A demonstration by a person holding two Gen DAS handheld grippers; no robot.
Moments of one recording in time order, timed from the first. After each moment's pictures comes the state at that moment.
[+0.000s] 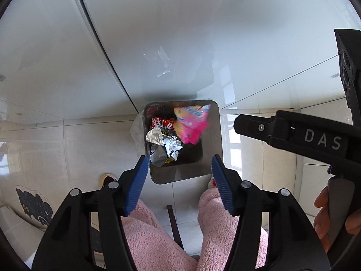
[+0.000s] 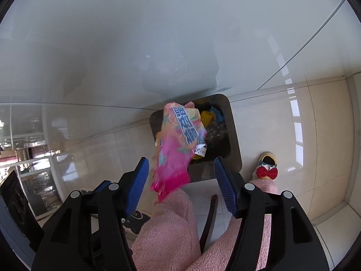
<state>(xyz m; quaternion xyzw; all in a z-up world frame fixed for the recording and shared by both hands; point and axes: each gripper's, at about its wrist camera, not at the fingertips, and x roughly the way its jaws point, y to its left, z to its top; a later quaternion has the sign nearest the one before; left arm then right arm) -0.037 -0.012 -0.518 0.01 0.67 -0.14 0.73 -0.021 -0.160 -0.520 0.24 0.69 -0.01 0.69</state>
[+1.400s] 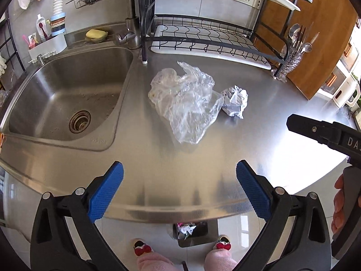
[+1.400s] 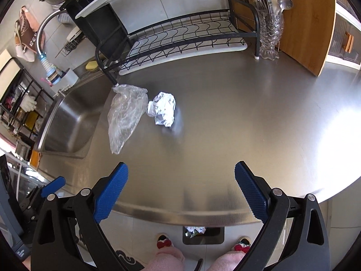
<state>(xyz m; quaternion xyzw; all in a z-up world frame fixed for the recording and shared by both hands) 0.089 0.034 -0.191 0.00 0.47 -0.10 0.88 0.087 -0.173 -0.176 0.15 0.48 0.04 0.87</state>
